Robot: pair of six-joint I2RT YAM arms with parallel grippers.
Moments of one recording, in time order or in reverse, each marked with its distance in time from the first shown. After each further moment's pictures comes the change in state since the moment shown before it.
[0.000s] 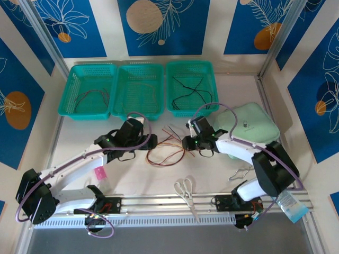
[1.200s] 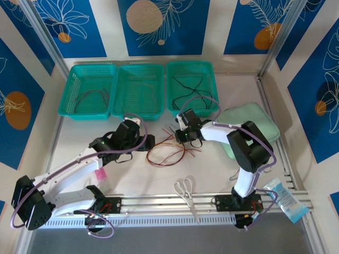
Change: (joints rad) left arm 0.000 -0.070 -0.016 -0.029 -0.016 0.001; right arm -0.001 0.321 0.222 0.035 0.021 -0.127
